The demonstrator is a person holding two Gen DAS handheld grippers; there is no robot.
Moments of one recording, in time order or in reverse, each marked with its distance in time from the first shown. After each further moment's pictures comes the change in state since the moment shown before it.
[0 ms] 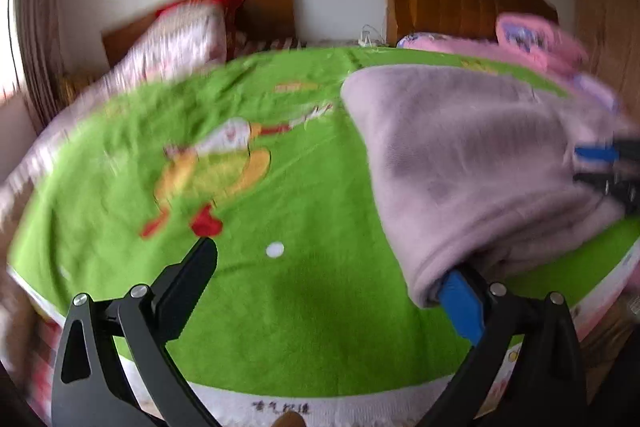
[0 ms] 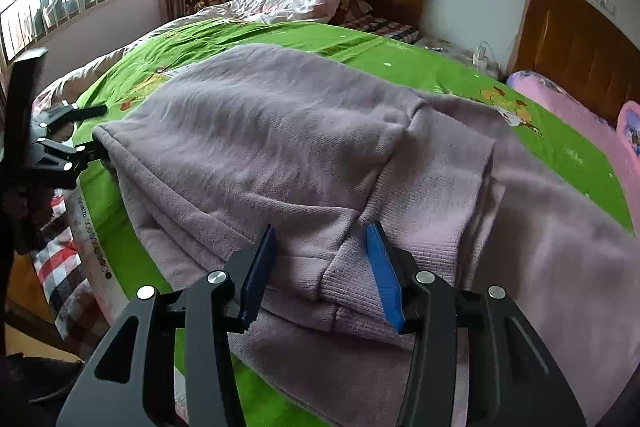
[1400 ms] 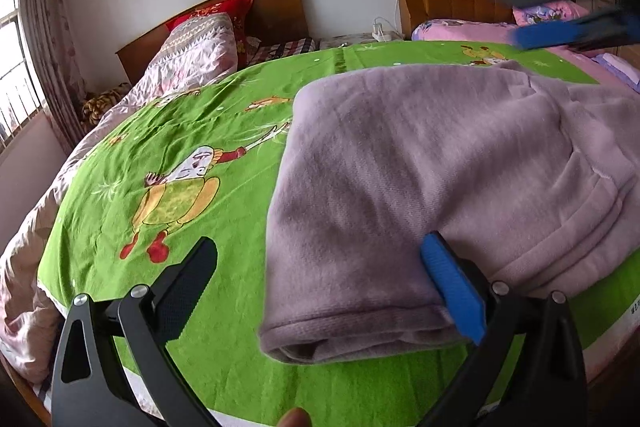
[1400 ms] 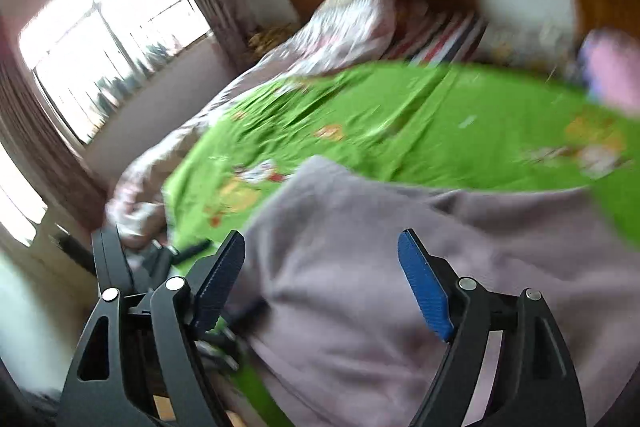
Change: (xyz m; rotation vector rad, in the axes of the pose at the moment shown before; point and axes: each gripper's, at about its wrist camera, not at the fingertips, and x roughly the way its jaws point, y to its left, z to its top) left arm 0.025 -0.065 0.024 0.002 0.043 0.118; right arm 0.029 -0.041 0.125 0.259 0.034 0.500
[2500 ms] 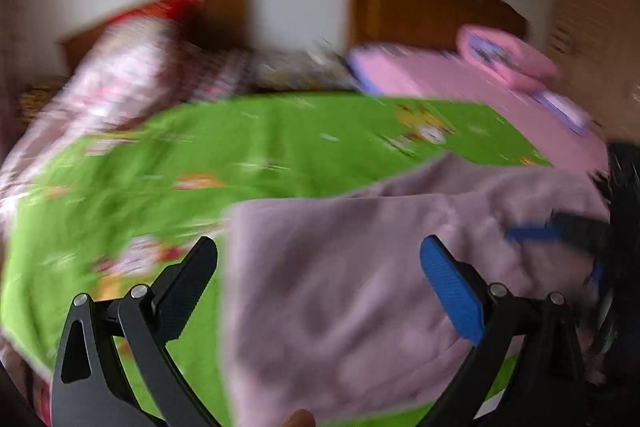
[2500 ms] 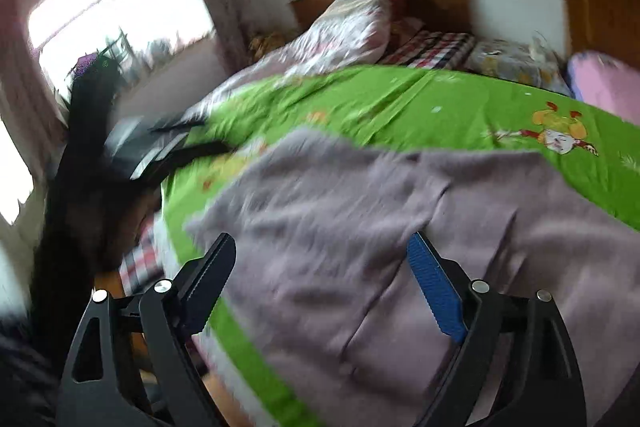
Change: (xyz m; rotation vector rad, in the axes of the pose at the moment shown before) left arm -0.004 0.008 0.119 -0.036 0.043 -0.360; right arm -0.055 0.010 -0.079 -0.178 -0.070 -0.131
